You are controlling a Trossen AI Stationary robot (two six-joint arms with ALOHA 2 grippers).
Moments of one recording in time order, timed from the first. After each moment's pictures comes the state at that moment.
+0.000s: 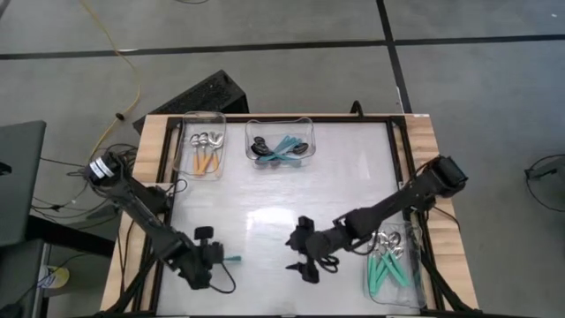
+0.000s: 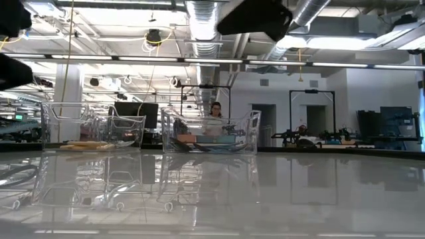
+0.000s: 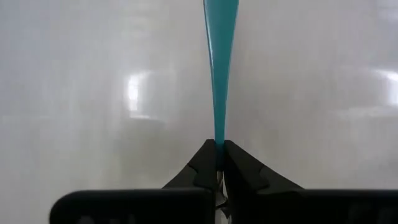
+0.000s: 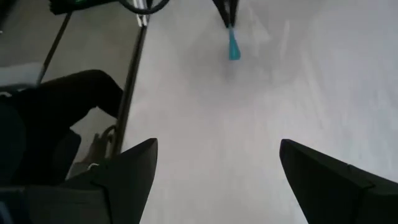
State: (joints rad) left arm -0.82 1.54 0.84 -0.63 -0.25 -0.87; right arm 0.46 1.75 1.26 -0.18 0.17 0.47
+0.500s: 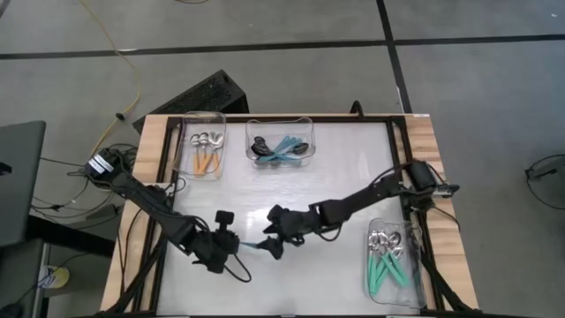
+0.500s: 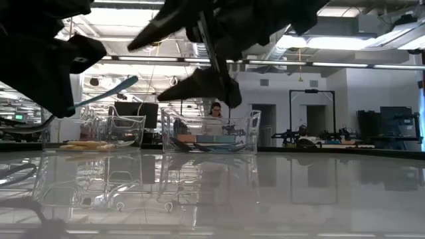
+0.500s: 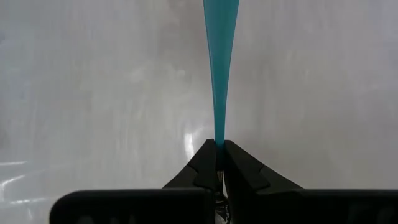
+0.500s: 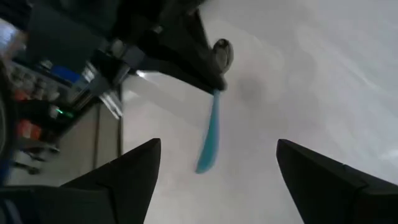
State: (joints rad) left arm -0.65 1.49 0.84 -0.52 -0.47 -0.37; right arm 0.28 1.98 1.27 0.19 0.07 0.84
